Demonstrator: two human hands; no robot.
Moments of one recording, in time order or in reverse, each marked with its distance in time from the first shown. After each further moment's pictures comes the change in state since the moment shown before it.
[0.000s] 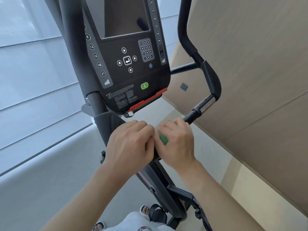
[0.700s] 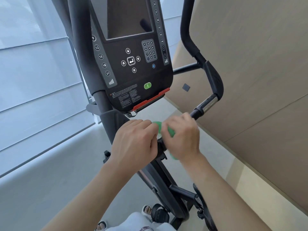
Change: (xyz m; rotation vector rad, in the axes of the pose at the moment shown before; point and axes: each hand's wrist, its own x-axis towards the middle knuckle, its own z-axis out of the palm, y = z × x) left_hand 0.002 0.001 -0.002 0.030 -0.046 0.018; right_hand 0.009 0.010 -0.001 -0.014 0.053 0.047
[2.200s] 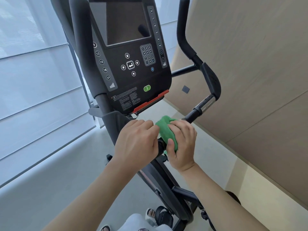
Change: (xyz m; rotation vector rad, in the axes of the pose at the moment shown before) left_hand -0.002 0.000 0.003 0.106 -0.047 0.041; right_hand -0.047 0.015 0.028 0.143 0.194 -0.060
